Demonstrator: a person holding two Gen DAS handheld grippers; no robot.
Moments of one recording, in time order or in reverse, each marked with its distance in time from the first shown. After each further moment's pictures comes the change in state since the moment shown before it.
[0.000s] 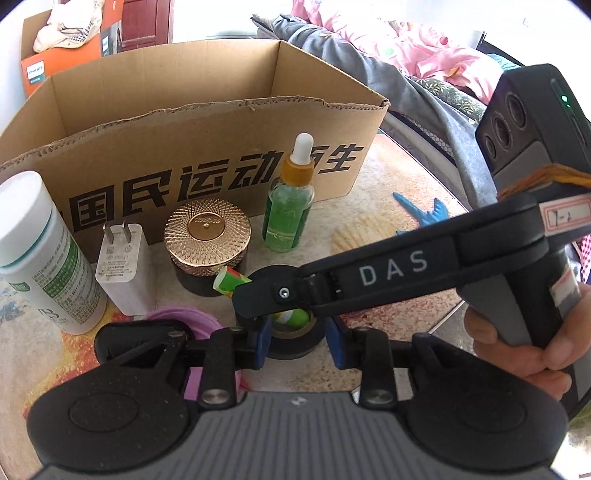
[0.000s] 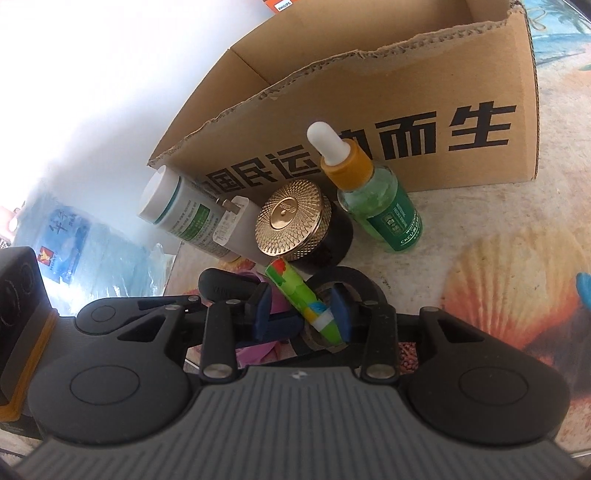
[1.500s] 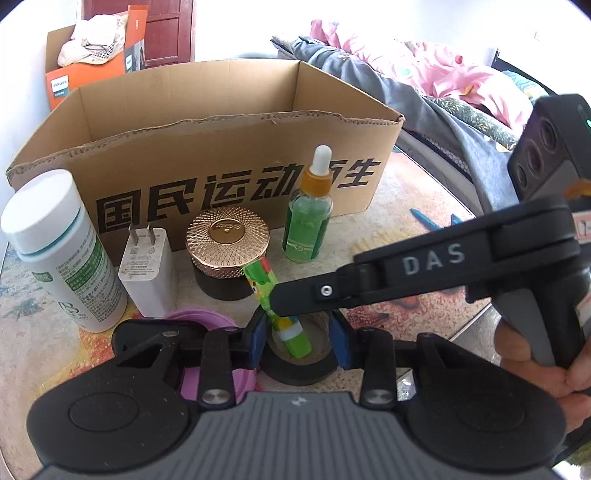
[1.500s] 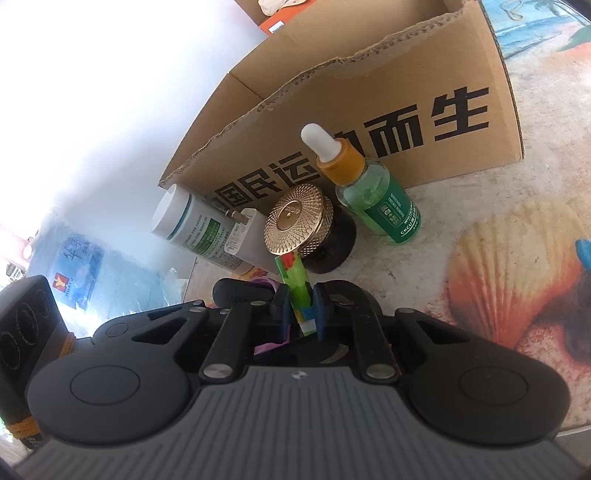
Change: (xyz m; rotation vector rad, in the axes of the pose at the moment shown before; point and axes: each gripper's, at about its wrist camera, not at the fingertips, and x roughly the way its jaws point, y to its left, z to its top) left arm -0.003 0.000 -0.010 -0.014 -0.089 0.083; right arm -0.015 -0.005 -0.014 0.077 -0.098 0.052
